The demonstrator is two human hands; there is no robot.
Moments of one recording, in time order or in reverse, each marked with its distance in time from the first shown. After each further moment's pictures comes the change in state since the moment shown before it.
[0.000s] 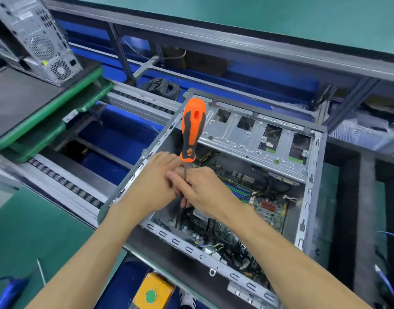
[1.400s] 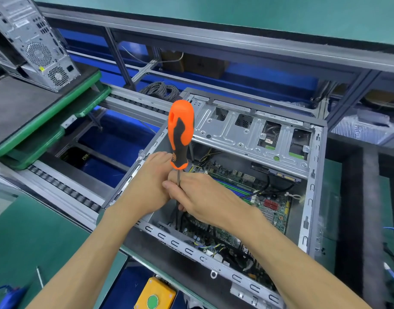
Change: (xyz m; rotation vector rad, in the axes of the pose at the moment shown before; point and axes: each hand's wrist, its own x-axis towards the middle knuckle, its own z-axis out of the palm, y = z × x) left_hand -0.001 -0.002 0.003 0.025 0.101 0.018; right_hand -0.011 -0.025 -0.014 -0.164 -0.184 0.011
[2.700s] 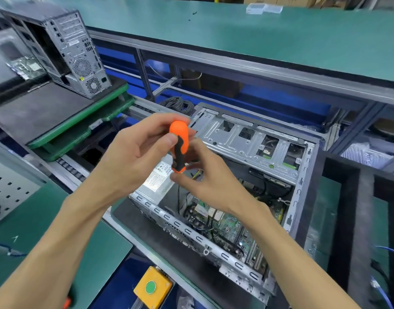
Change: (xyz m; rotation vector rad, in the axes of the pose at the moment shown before) left_hand -0.045 0.081 -0.122 -0.720 0.262 0.062; right_hand -0.018 -0.027 -0.032 0.461 0.207 -0.037
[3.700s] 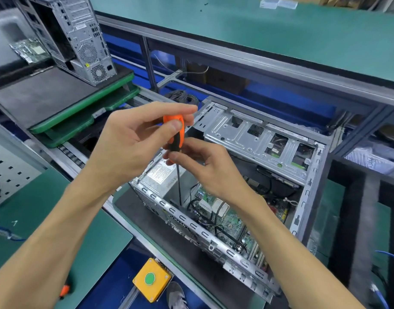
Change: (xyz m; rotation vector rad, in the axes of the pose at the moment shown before) left_hand -0.004 -0.002 -0.010 0.018 0.139 0.045; right_hand 0.016 -0.007 0.012 0.147 -0.006 -0.020
